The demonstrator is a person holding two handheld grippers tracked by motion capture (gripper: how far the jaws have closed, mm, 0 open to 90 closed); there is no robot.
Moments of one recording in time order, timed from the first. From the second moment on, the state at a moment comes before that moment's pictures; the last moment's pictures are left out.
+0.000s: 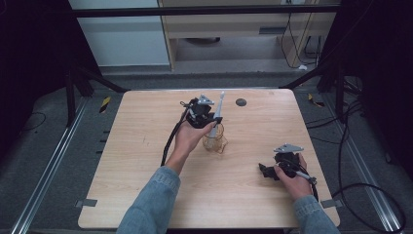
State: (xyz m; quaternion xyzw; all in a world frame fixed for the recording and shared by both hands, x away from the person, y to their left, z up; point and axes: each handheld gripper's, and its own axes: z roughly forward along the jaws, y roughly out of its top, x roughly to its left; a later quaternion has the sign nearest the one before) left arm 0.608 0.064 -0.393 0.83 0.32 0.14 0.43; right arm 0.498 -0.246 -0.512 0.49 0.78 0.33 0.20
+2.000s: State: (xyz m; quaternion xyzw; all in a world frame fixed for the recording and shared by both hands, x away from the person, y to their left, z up) left arm 0.616 0.058 -0.400 0.83 0.35 0.14 0.41; right arm 0.499 -0.246 -0.512 0.49 0.78 0.33 0.21
